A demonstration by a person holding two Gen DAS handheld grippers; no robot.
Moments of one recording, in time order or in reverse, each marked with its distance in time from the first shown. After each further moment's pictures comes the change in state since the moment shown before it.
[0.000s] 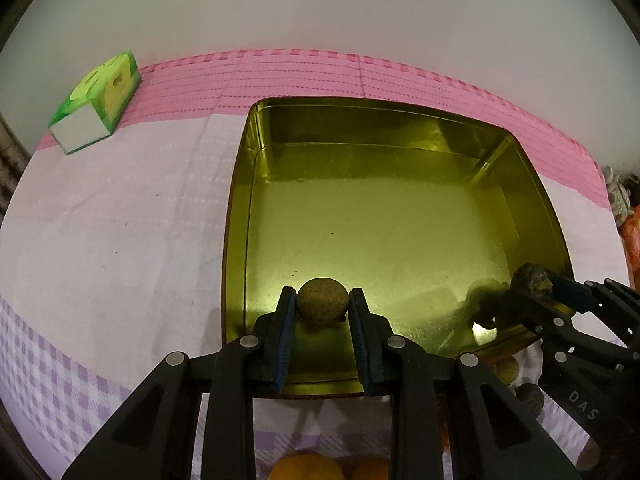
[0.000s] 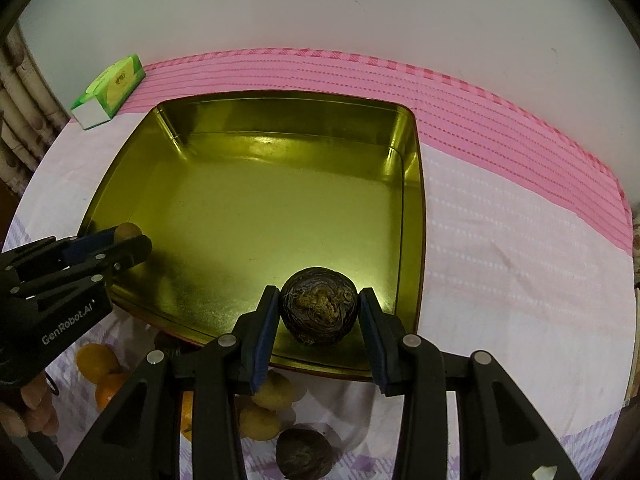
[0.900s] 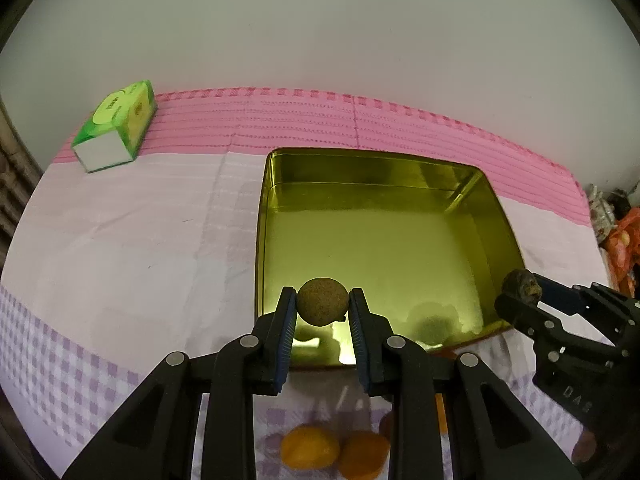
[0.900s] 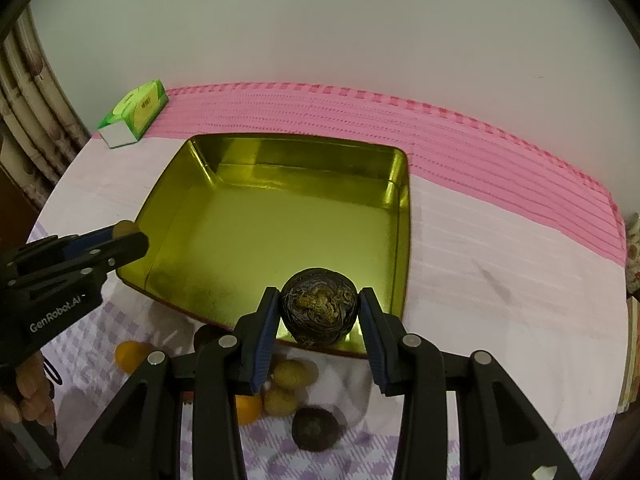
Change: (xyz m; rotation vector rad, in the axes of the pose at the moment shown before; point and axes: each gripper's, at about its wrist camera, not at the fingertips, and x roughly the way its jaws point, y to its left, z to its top) left arm -0.047 0.001 0.002 -0.018 -0.082 -0.020; right arm -0.040 0.008 -0.002 -0.018 -0.075 0.041
